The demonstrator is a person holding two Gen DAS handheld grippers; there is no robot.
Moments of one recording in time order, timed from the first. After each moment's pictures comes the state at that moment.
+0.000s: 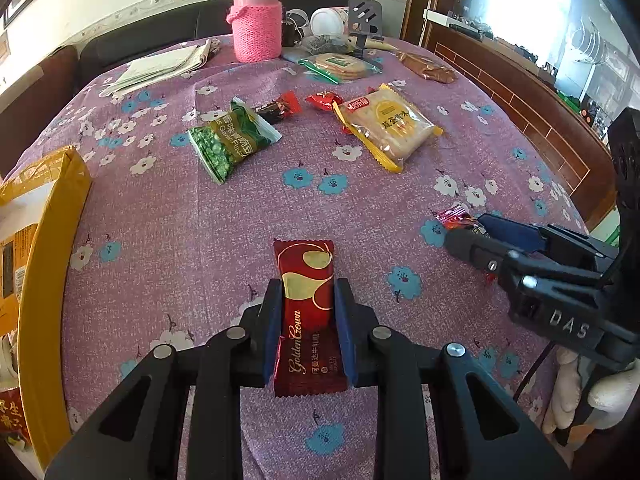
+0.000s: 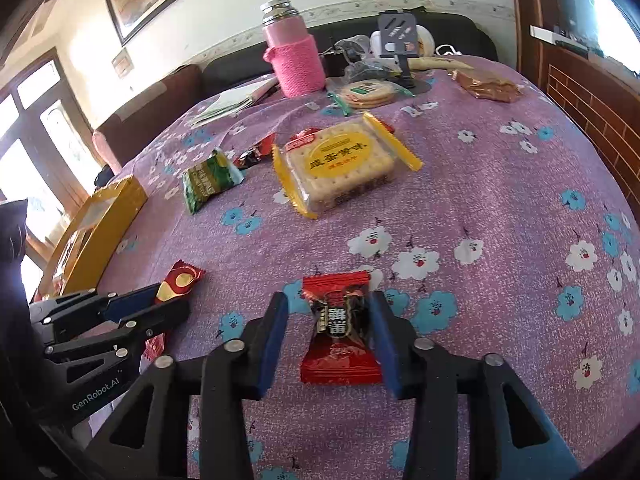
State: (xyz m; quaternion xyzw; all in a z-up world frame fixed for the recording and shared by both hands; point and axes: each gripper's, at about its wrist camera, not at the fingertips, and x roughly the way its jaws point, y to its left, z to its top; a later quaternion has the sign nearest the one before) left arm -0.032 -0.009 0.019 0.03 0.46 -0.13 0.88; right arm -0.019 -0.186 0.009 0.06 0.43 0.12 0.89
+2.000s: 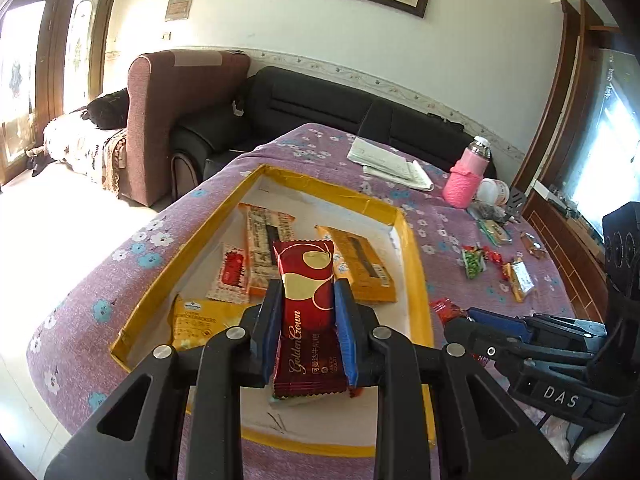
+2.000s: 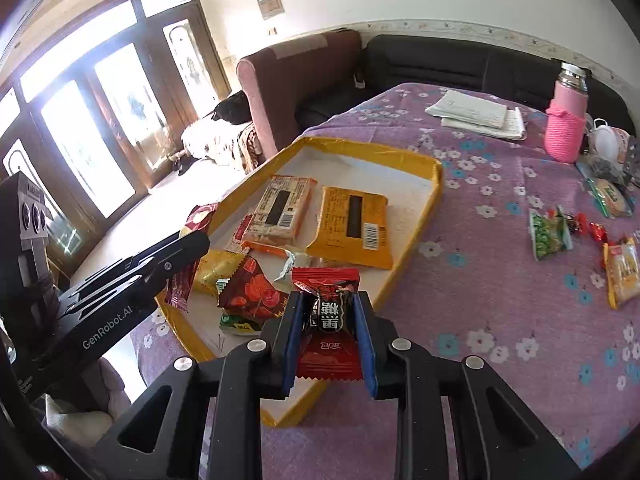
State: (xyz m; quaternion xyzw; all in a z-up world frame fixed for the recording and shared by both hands) left arm -0.151 0.273 0.081 -0.15 0.30 0.06 0.94; right arm -0.088 0.109 0.080 -0.05 0.41 0.32 0.85
